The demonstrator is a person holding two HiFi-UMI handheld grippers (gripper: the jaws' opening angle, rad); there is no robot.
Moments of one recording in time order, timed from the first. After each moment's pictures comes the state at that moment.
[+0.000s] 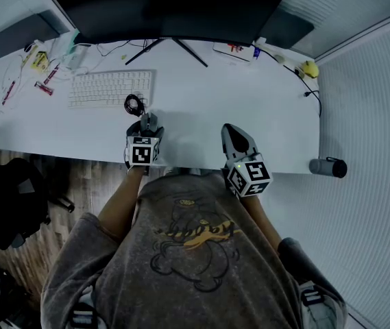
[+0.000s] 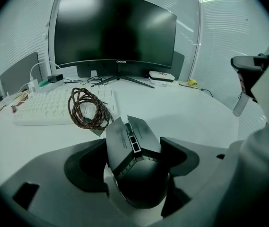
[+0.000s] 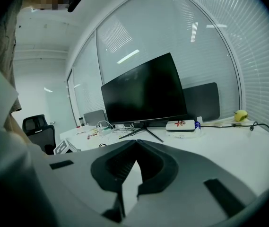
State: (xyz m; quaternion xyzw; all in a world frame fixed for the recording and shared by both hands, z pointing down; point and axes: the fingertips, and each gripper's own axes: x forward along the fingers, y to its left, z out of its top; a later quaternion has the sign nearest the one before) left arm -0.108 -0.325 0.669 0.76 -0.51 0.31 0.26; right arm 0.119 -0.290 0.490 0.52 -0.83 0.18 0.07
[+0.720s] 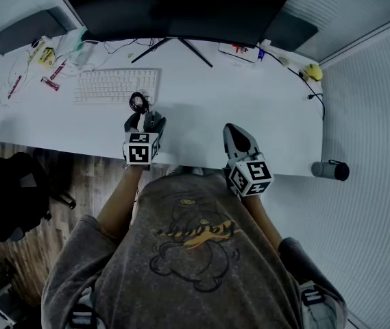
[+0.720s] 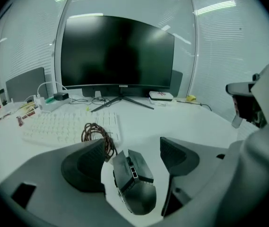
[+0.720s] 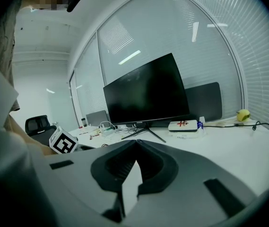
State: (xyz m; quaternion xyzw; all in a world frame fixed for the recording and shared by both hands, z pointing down) left arm -0.109 -0.339 0.602 0.78 -0.53 0.24 0.21; right arm 0.116 -0.286 0.488 0.51 -0.84 0.18 0.06
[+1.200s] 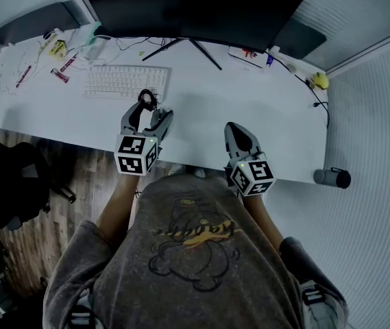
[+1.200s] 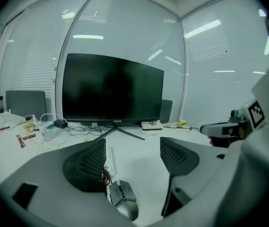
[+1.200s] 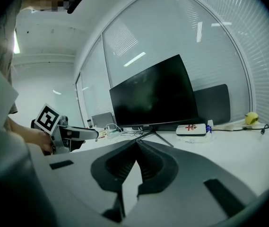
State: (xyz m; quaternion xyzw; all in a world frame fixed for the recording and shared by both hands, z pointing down) left arm -0.100 -0.325 0.474 0.82 -0.53 0.14 0.15; right arm 0.097 -0.288 0.474 0.48 -0.86 0.17 0.05
